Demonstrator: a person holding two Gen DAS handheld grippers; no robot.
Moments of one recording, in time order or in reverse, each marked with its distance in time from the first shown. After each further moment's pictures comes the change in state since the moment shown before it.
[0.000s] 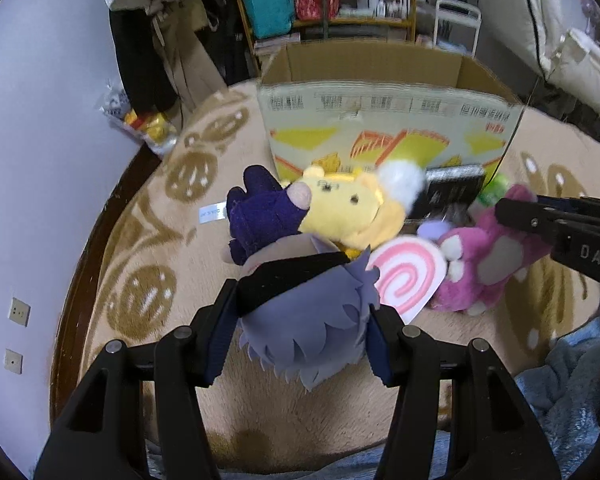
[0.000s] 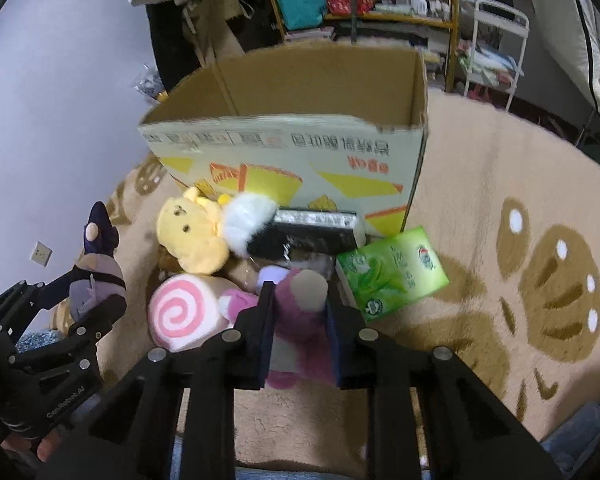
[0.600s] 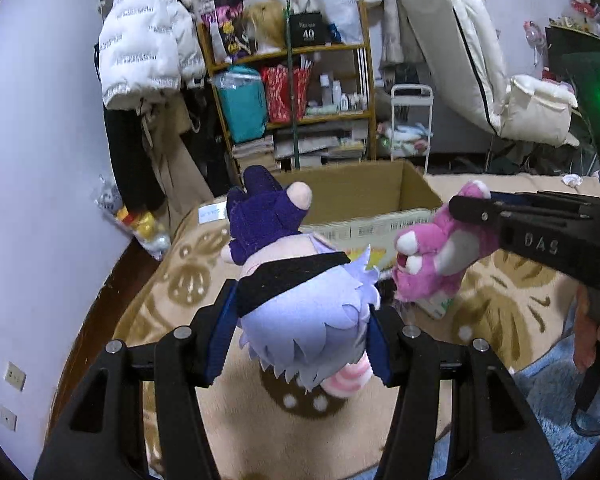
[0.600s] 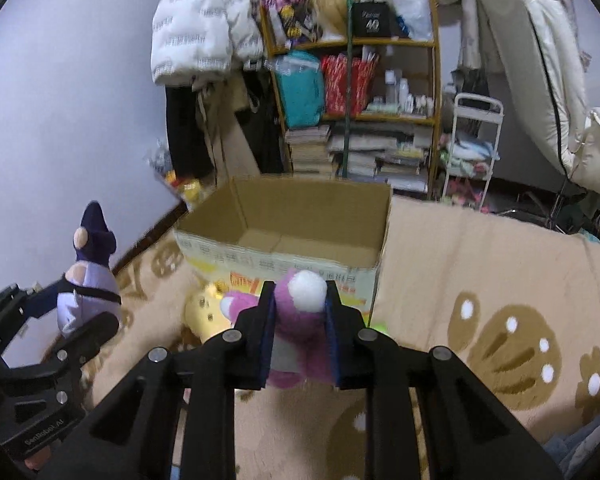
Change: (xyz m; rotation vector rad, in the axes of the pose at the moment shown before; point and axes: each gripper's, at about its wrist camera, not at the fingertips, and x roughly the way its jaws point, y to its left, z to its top) left arm -0.083 -0.008 0.022 0.081 -0.344 -0.066; right arm -0.083 0.008 0.019 -0.027 -0.341 -0.036
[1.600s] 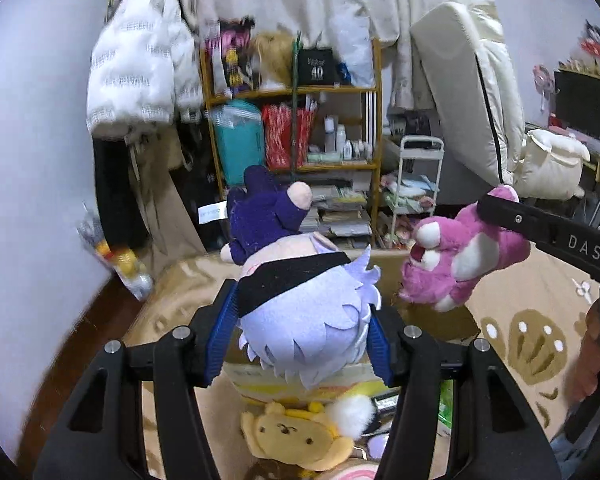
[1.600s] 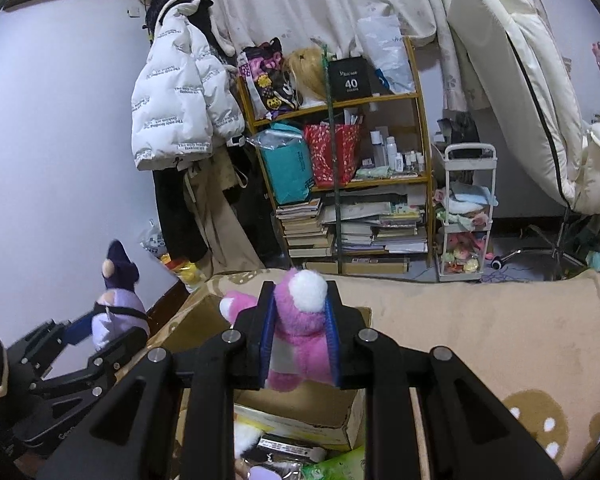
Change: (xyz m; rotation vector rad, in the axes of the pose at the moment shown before) left arm 0.087 0.014 0.077 -0.086 -0.111 -0.047; right arm 0.026 -0.039 0.080 0.085 -0.205 0.019
